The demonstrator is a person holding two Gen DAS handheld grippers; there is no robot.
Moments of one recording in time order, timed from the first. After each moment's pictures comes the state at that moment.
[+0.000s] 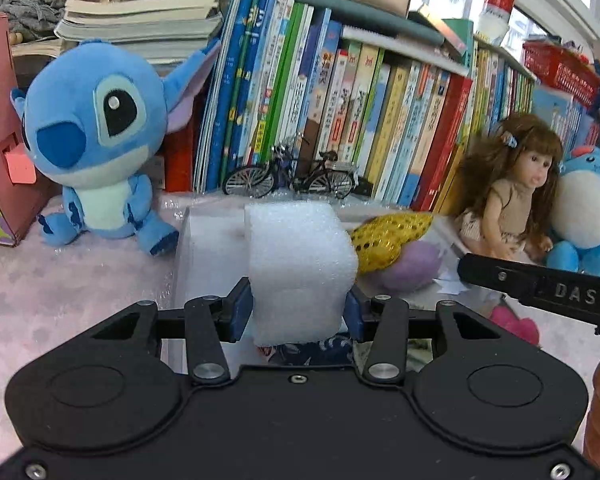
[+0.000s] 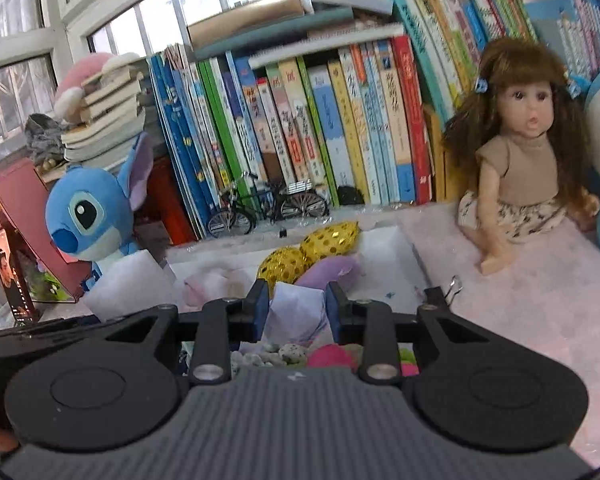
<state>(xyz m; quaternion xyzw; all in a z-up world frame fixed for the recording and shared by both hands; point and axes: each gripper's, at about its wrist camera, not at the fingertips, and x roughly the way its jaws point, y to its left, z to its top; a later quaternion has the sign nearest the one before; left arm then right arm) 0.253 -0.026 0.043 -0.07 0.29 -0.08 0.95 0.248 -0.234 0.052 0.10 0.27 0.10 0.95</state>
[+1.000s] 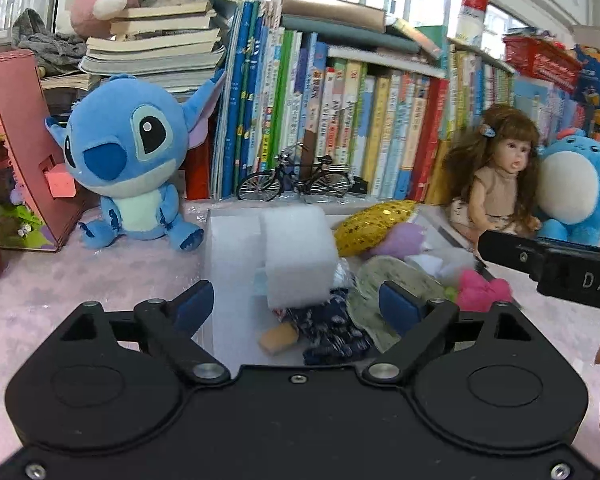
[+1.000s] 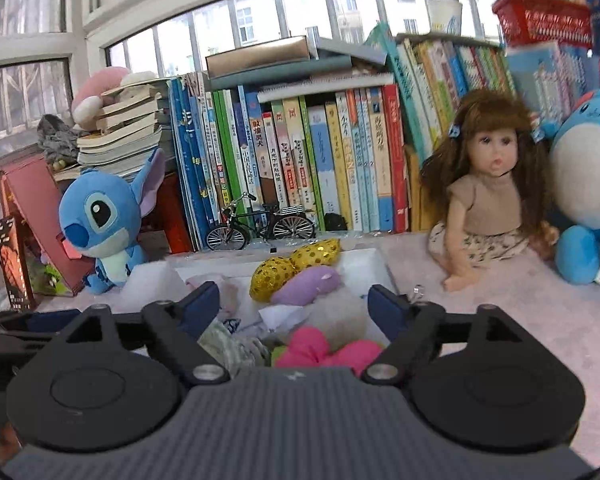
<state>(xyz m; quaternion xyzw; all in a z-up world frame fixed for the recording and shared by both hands) 0.178 -0.026 0.066 -0.04 0.26 -0.07 0.96 0.194 -0.235 0.065 0.06 0.22 0.08 0.97</state>
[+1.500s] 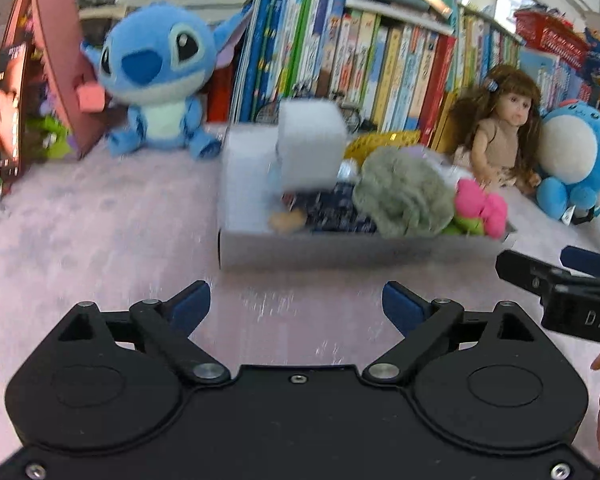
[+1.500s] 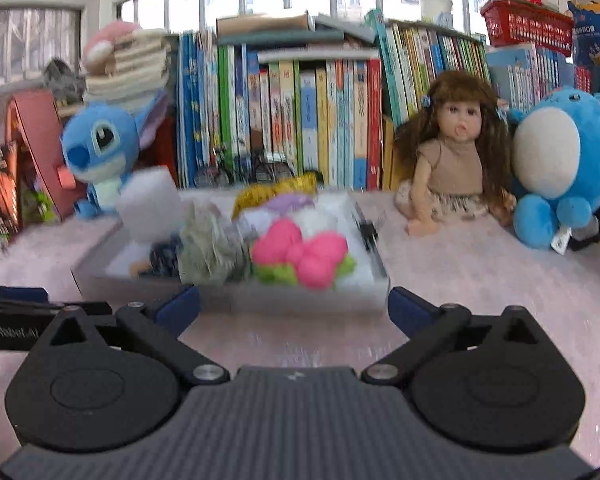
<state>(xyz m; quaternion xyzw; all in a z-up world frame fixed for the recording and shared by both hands) 0.122 -0.019 0.015 -0.06 0.32 -0.05 0.94 0.128 -0.234 0.029 0.00 0.24 0.05 0.97</state>
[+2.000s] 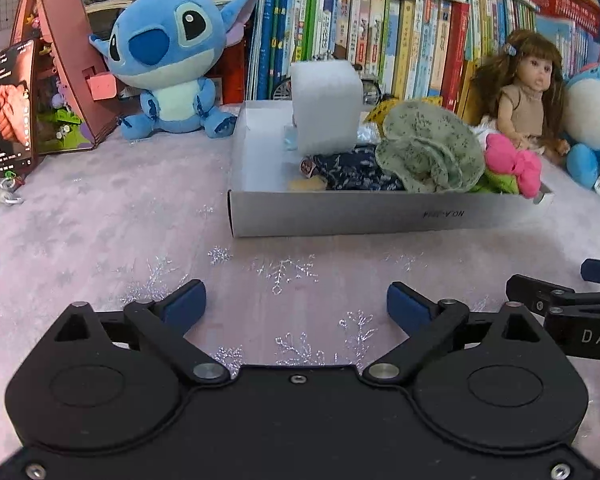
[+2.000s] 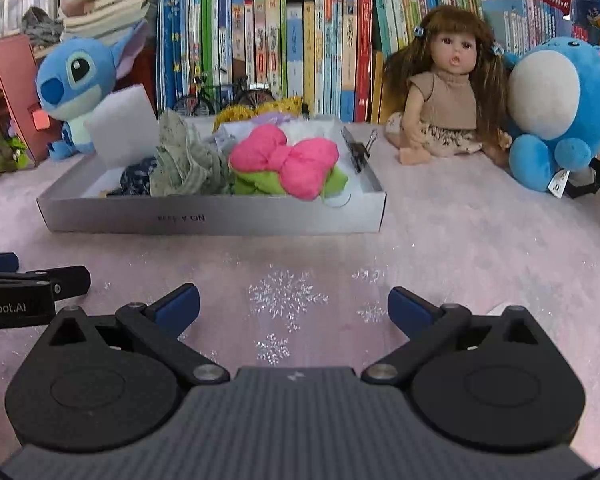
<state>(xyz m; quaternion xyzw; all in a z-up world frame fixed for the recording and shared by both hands) 0.126 -0.033 -0.010 -0.02 0.33 -0.01 0.94 0.130 -0.232 -0.014 -0.02 0.31 0.03 0.95</state>
